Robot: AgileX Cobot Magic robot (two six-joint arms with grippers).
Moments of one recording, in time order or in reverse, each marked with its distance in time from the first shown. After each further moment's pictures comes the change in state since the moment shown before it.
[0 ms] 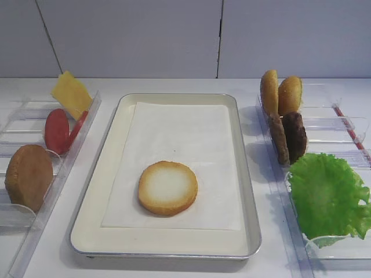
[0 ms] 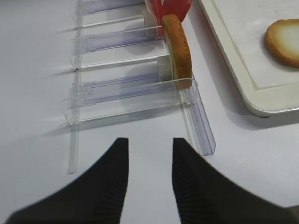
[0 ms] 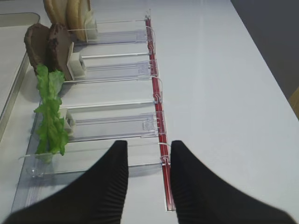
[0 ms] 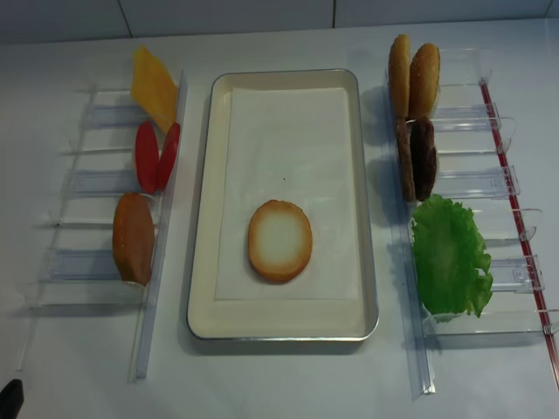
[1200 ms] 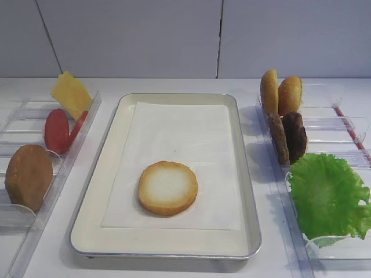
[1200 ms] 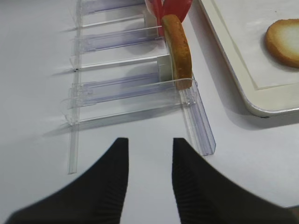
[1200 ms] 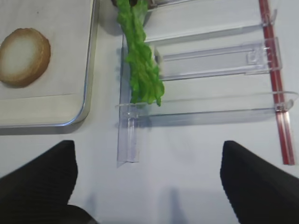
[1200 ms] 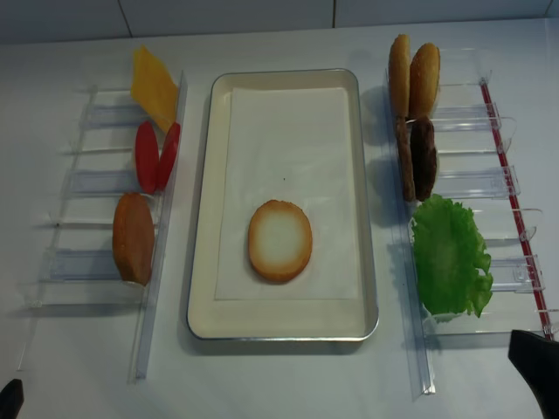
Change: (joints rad) left arm 0.000 0.000 0.000 0.000 0.000 0.000; right arm 0.000 0.334 -0.029 0.346 0.056 -0.037
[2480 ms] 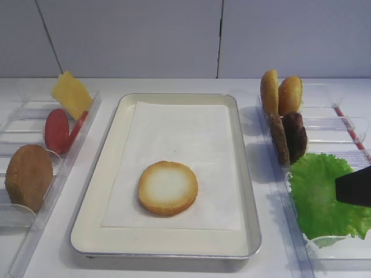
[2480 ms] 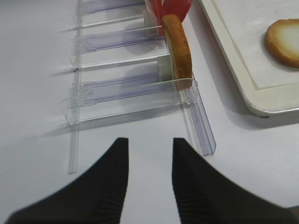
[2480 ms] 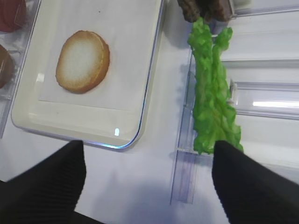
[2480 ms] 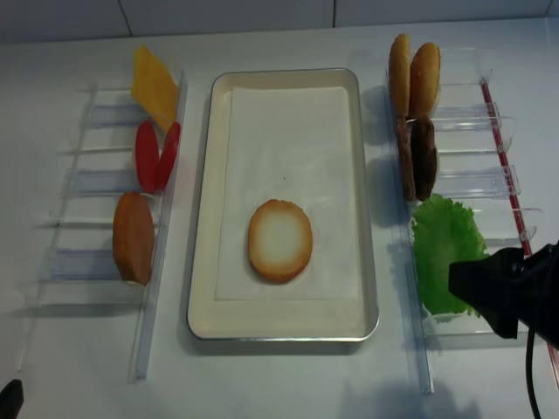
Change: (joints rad) left arm 0.000 0.000 0.000 0.000 0.000 0.000; right arm 0.000 0.364 0.000 0.343 -0.186 -0.328
